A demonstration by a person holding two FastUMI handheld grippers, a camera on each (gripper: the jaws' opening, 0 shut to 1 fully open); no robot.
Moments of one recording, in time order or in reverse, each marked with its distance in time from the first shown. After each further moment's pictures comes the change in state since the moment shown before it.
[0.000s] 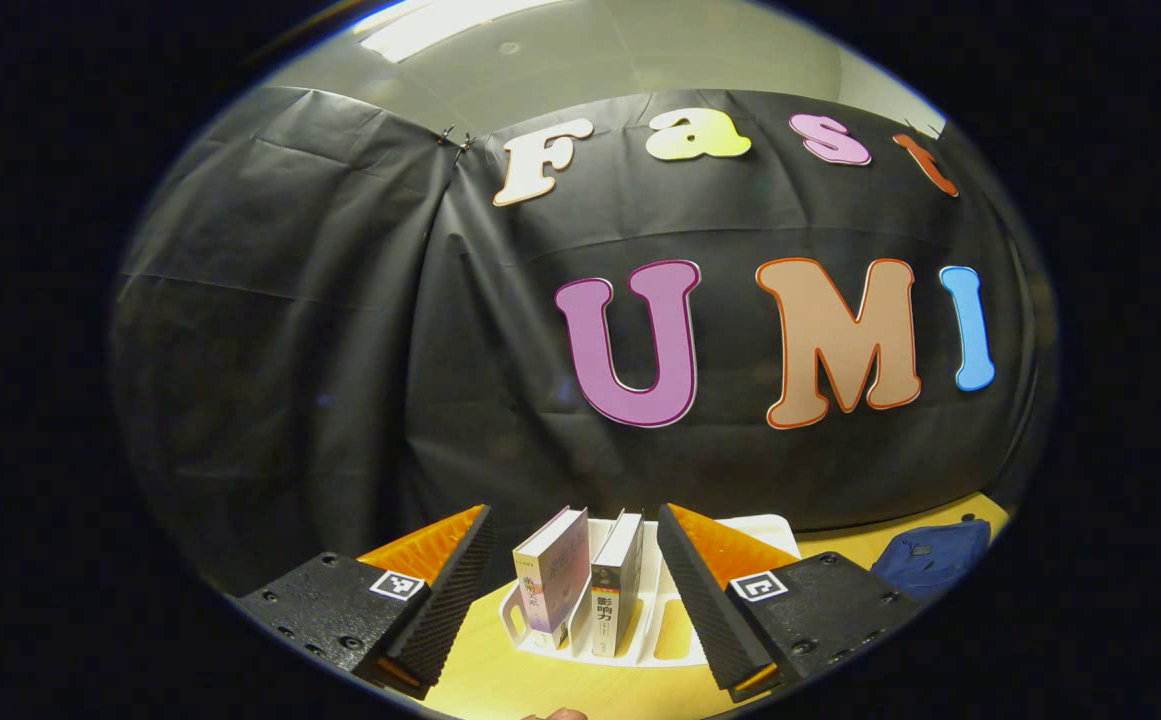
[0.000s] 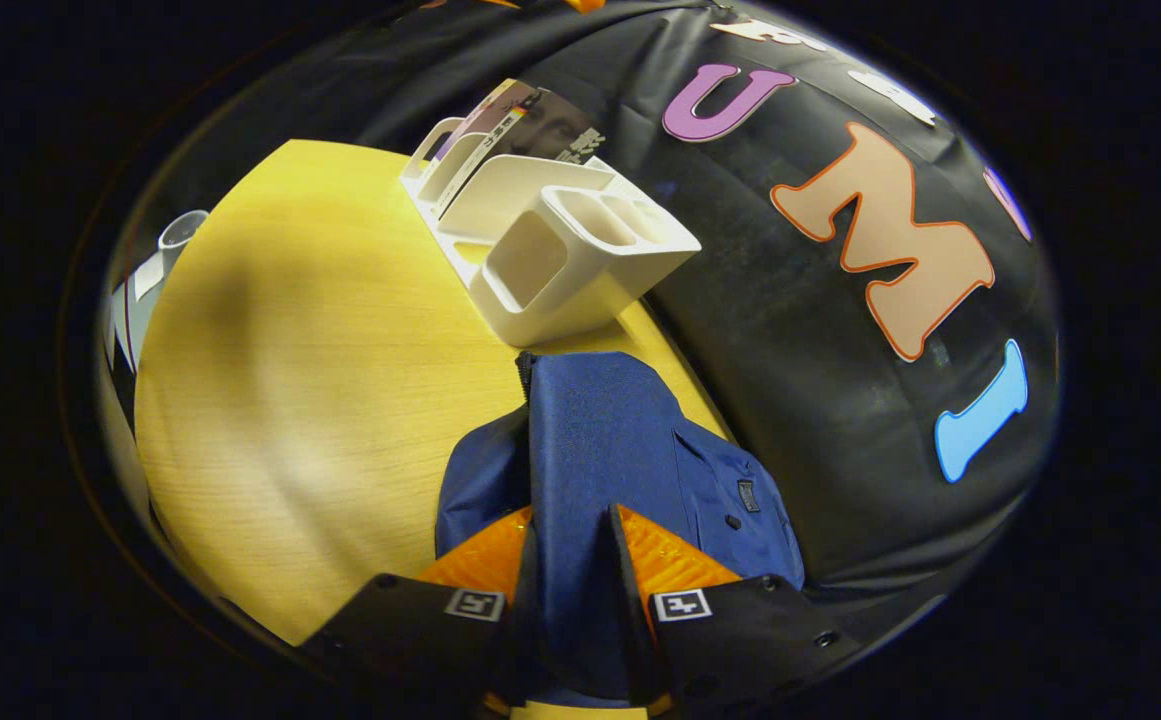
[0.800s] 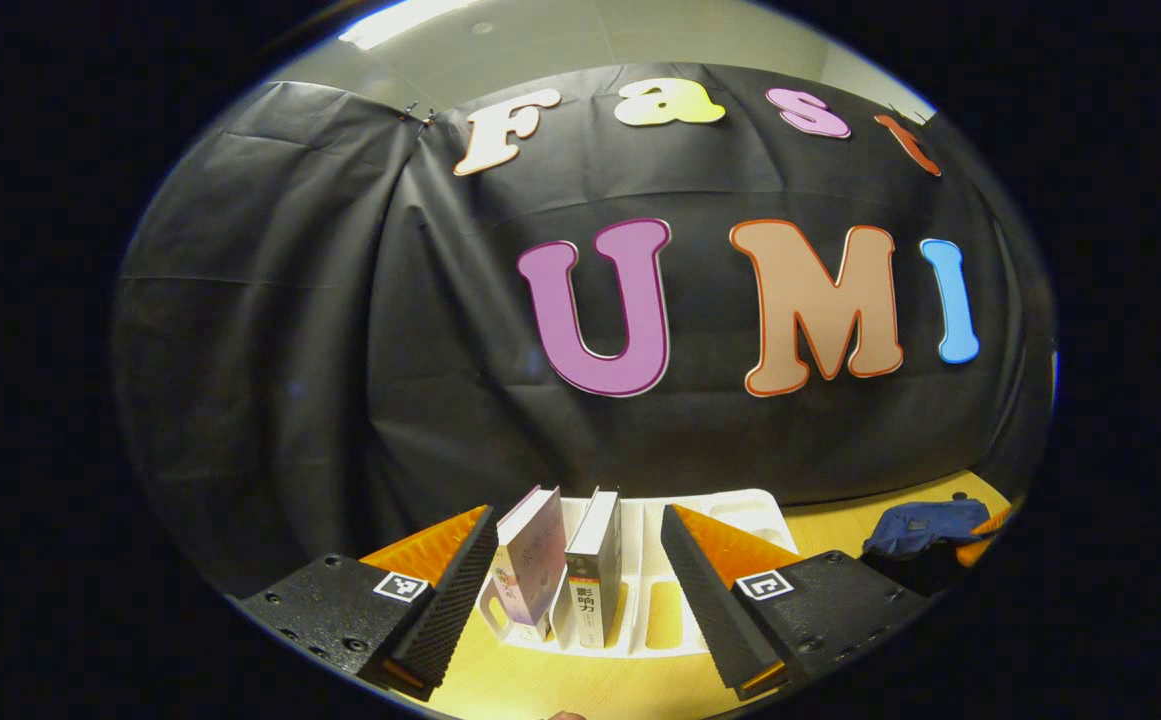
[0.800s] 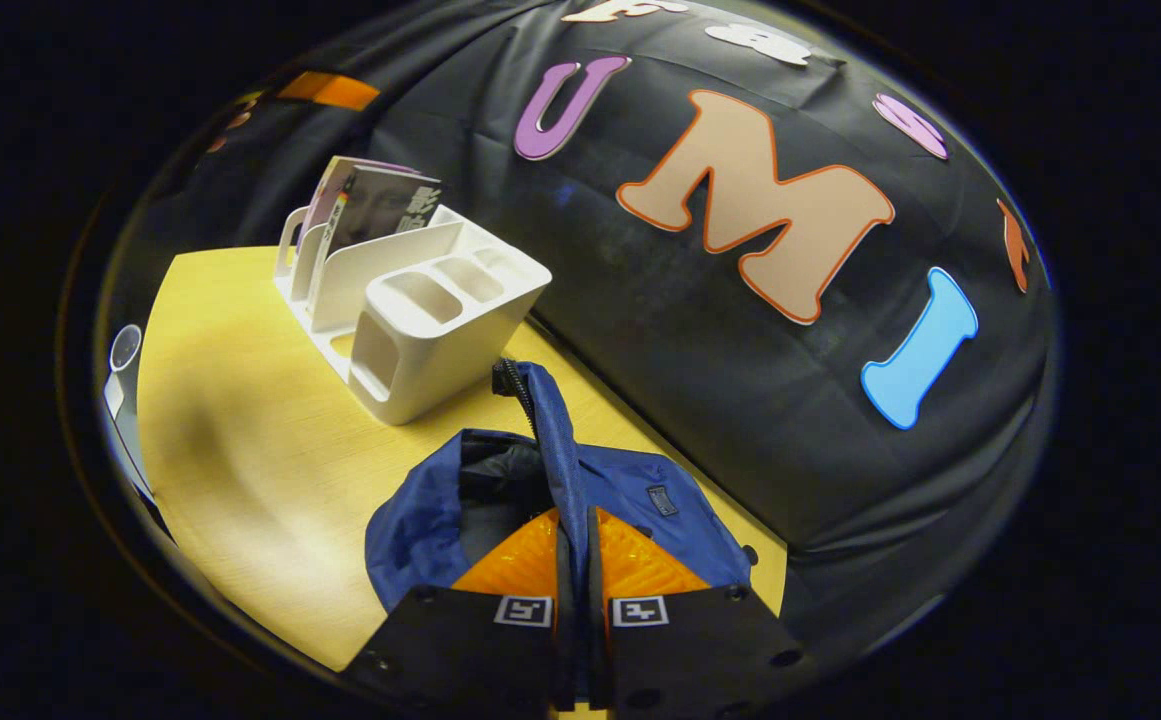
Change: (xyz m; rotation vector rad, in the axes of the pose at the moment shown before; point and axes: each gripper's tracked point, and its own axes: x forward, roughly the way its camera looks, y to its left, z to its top) left arm 0.028 -0.023 -0.030 0.040 0.112 -0.116; right arm -0.029 -0.117 0.036 0.323 0.000 -0.134
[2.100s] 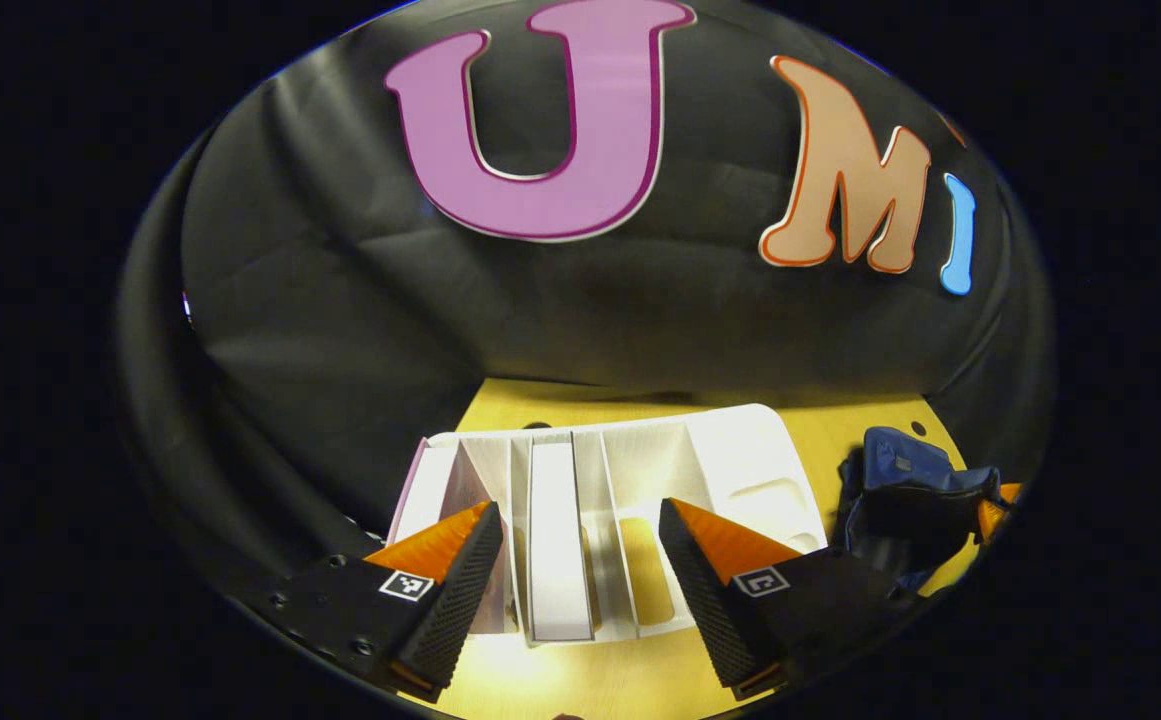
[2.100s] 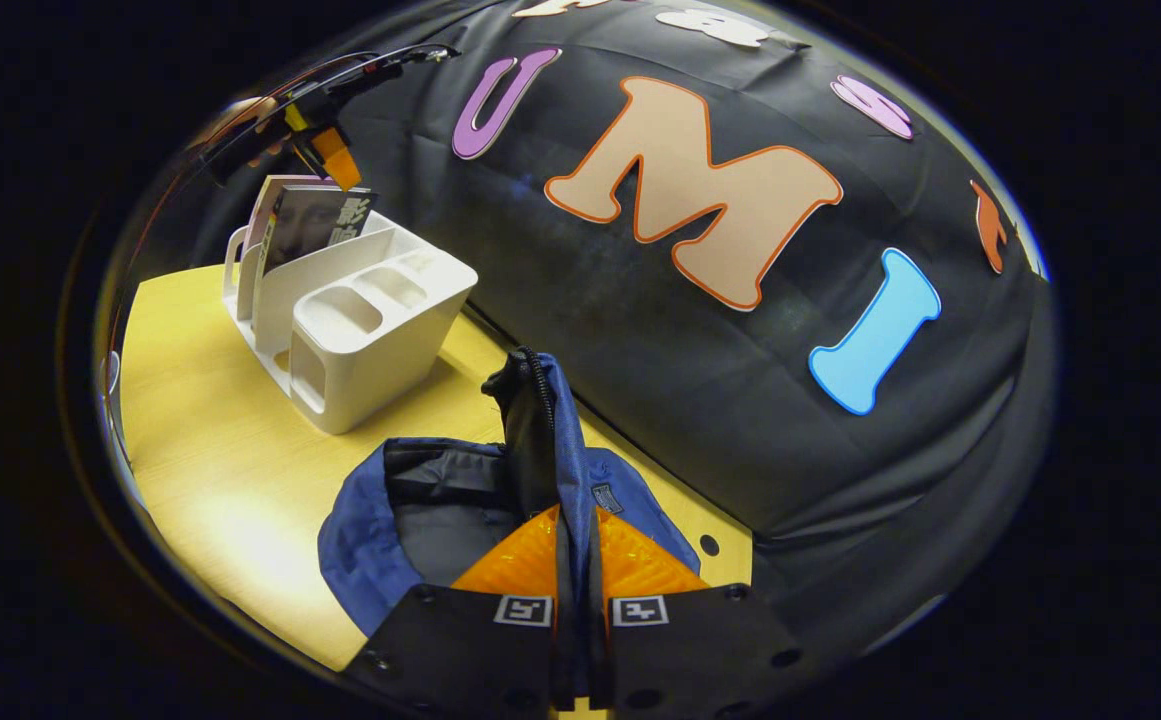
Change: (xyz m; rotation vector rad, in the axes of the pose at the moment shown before) left arm 0.143 -0.026 -0.082 -0.002 0.606 -0.310; right arm 0.000 -0.050 0.004 0.028 0.040 -0.104
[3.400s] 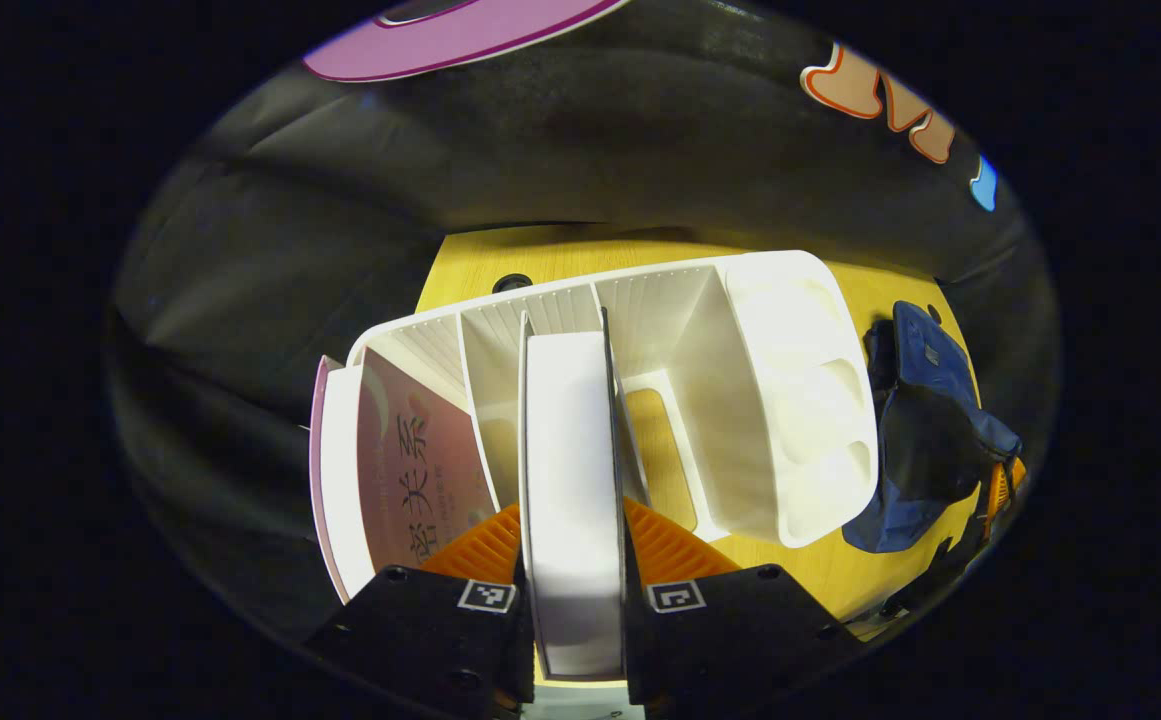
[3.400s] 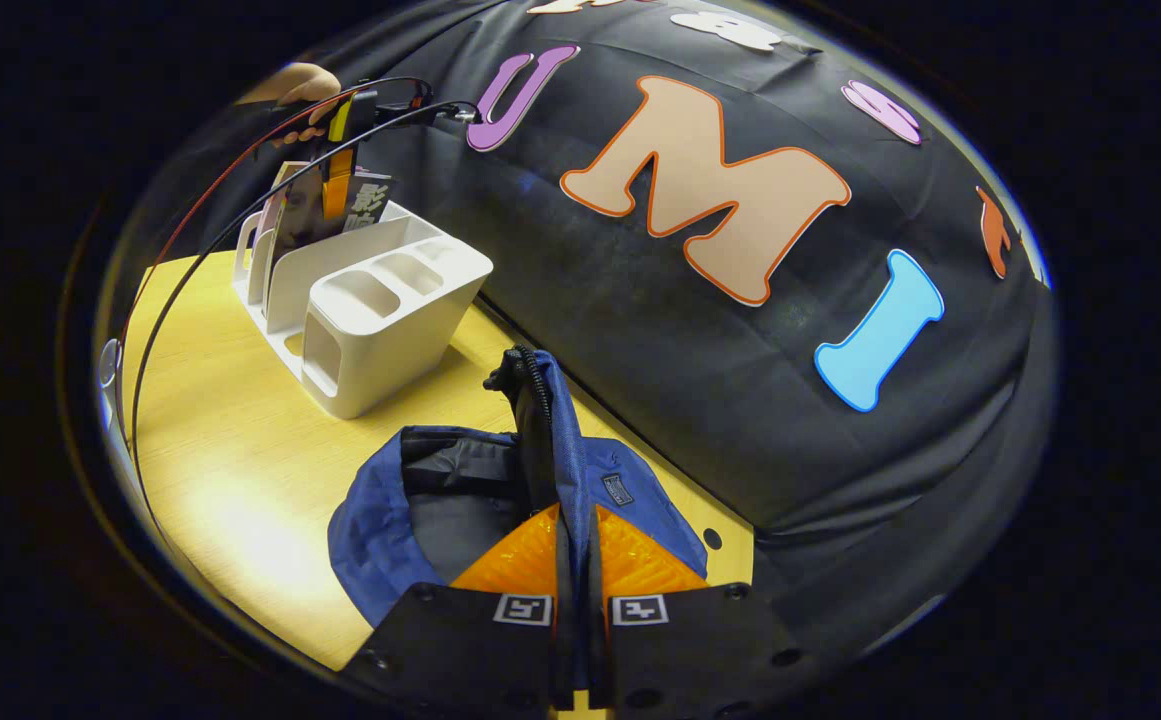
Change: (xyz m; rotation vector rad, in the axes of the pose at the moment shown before) left arm 0.023 0.003 -0.067 0.071 0.483 -0.027; right arm -0.008 0.012 -0.009 -0.022 0.009 0.018
